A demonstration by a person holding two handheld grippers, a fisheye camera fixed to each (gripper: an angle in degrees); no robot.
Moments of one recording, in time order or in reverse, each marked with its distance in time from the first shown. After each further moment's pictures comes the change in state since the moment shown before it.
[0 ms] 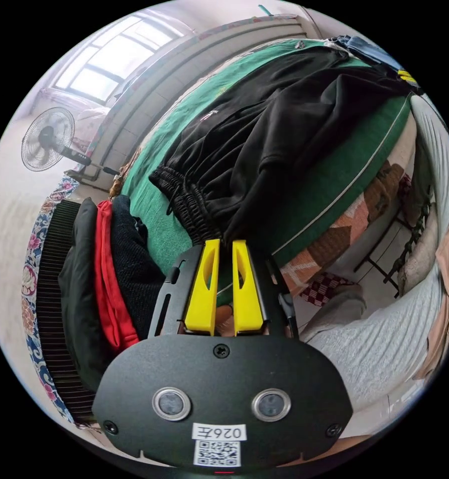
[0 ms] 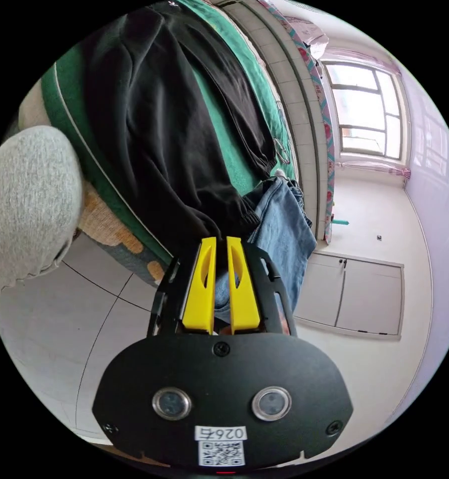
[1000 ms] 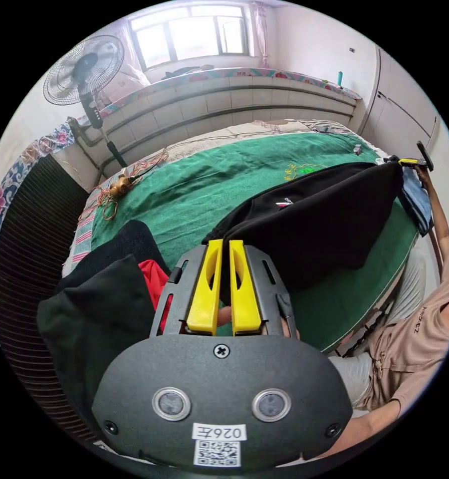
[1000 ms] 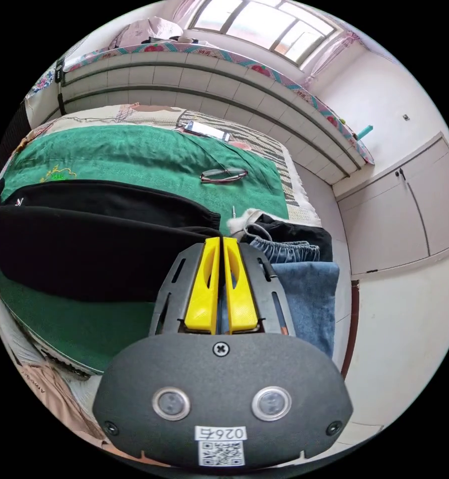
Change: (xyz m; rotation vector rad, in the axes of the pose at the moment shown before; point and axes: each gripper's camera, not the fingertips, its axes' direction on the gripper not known) left arm -0.279 -0.205 0.092 -0.012 0.308 -0.282; right arm 0.297 -0.213 0.132 -0.063 -0.464 0.597
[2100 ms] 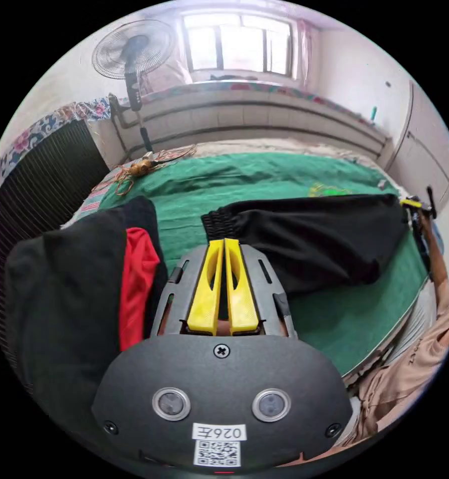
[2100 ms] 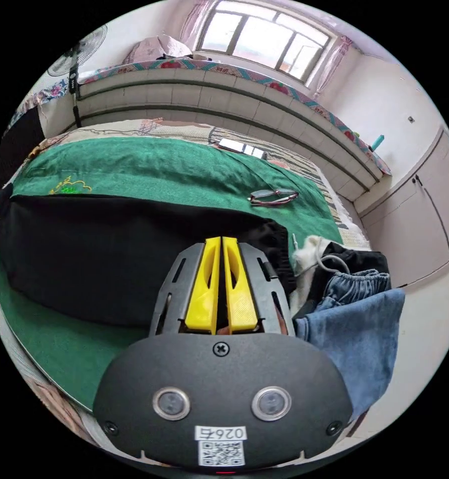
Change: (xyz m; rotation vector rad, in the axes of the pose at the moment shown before) left arm -0.065 0.111 0.016 0.374 0.062 -0.375; right arm -0.084 -0.045 0.056 0.178 -0.231 0.018
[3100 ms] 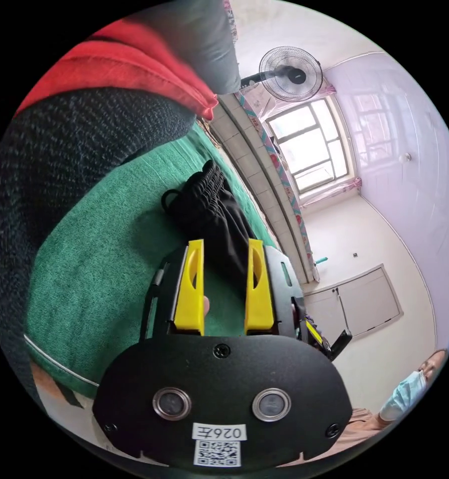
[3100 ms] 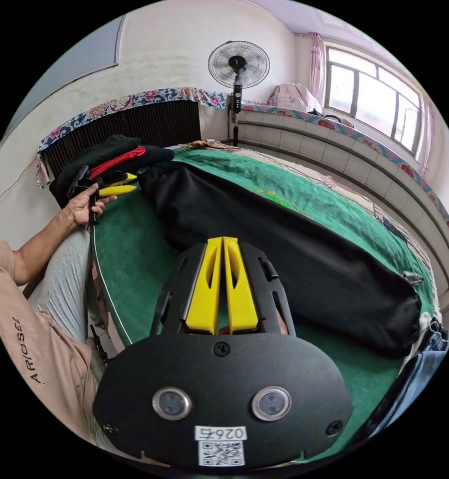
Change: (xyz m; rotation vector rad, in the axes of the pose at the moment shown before) left arm -0.098 0.128 0.042 0.161 0.512 -0.722; right arm -0.201 0.125 -0.066 0.306 -0.438 -0.433
